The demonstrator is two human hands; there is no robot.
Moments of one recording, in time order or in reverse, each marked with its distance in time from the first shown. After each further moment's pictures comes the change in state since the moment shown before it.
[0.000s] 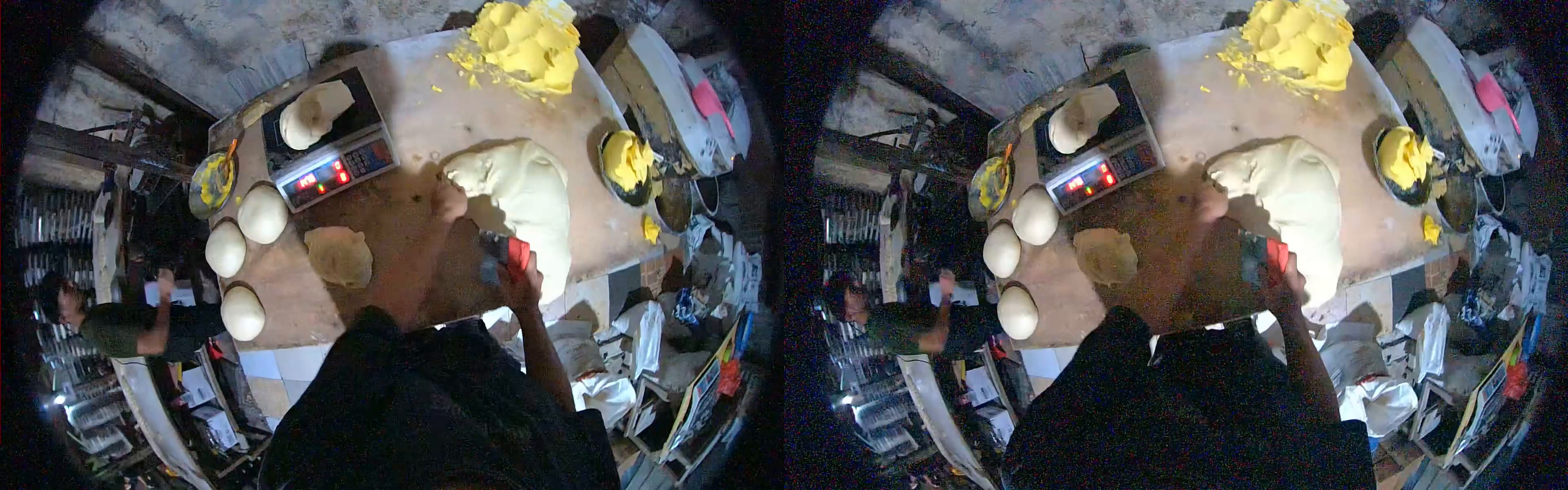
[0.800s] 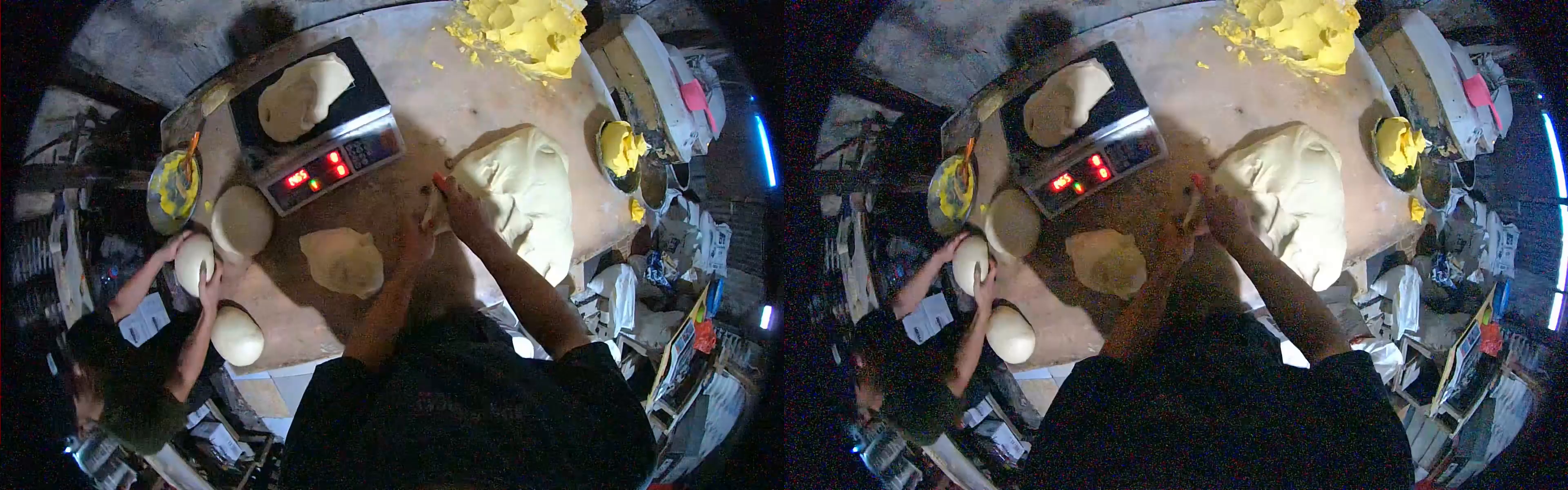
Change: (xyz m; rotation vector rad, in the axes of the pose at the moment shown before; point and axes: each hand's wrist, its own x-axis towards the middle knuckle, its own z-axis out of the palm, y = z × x) left_hand -0.059 -0.101 -0.146 -0.605 -0.536 0.014; right_hand 0.109 -0.097 0.155 -0.720 -0.133 -0.579
